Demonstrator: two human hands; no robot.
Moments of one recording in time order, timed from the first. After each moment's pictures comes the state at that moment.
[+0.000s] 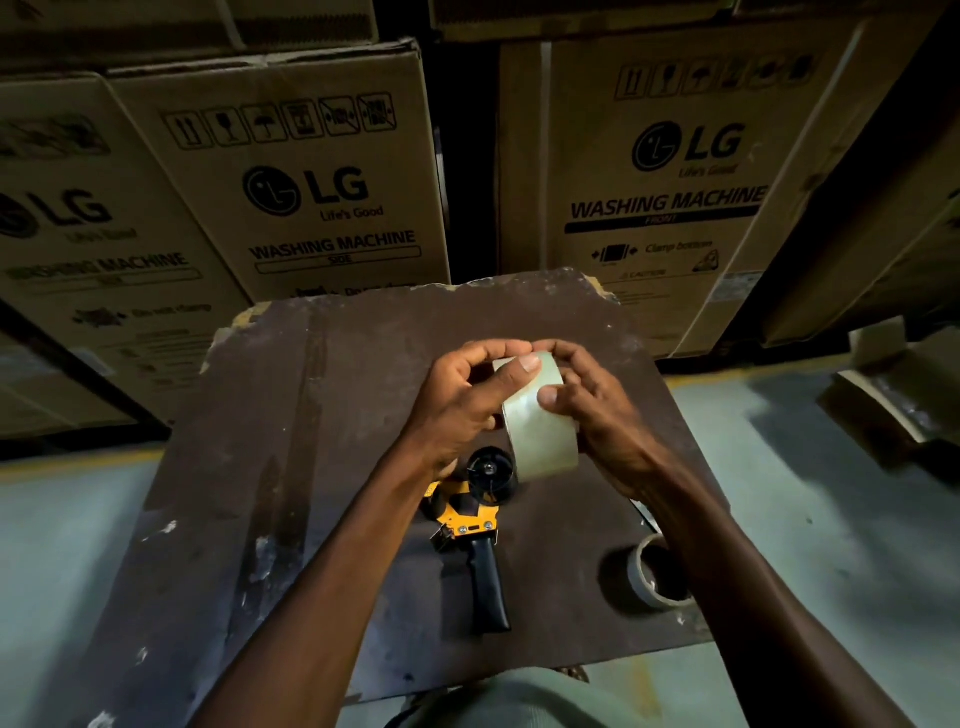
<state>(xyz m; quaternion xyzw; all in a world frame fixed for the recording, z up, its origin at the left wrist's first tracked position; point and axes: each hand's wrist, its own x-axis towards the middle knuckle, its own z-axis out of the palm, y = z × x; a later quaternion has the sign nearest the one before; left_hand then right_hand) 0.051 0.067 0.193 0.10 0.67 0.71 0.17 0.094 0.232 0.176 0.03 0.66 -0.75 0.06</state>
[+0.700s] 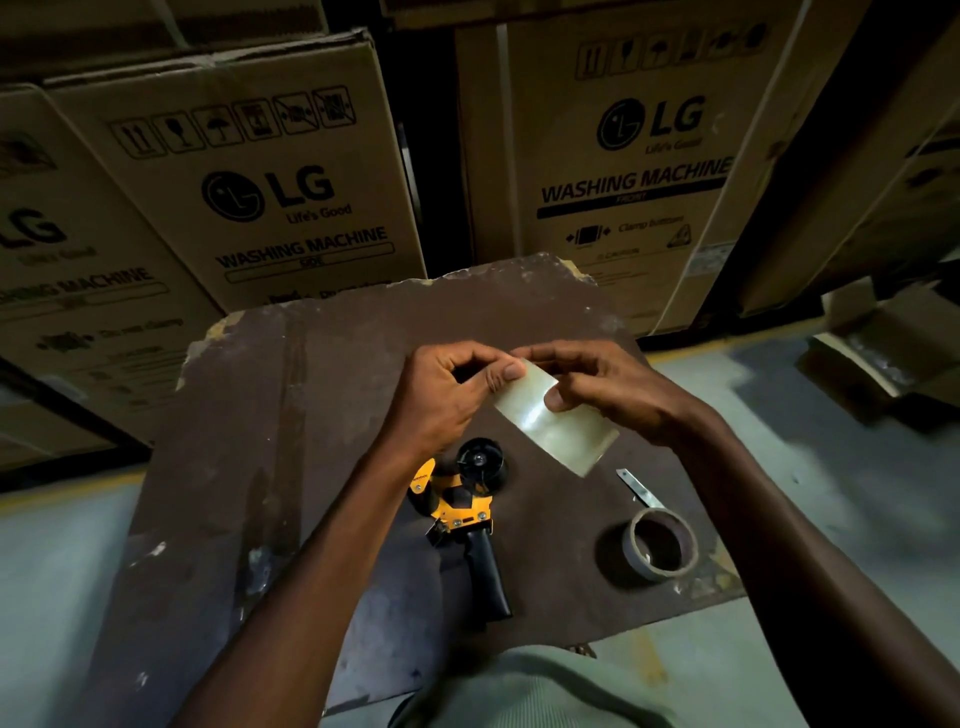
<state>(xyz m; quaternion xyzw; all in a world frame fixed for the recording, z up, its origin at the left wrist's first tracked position) 0.038 0.066 0.179 0.23 0.75 0.62 0.07 0.092 0.270 0.194 -0.03 0.77 -0.62 0.13</state>
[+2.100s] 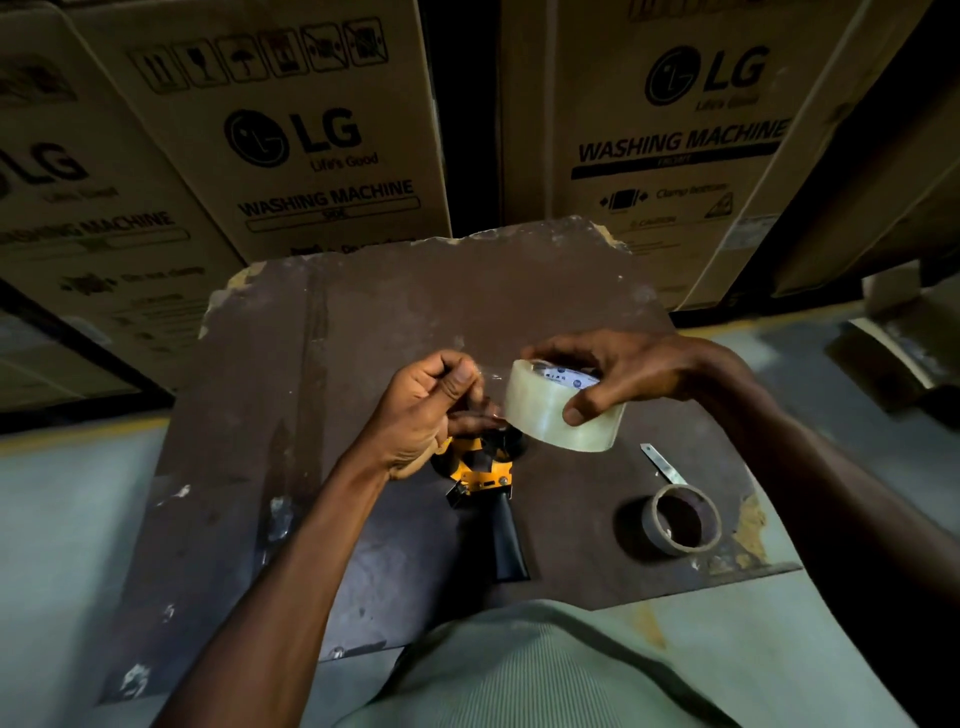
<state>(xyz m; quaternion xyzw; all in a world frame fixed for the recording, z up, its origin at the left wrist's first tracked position) 0.050 0.011 0.124 0.08 0.56 0.78 0.26 0.058 0.271 0.176 -0.11 0.83 -0.44 0.32</state>
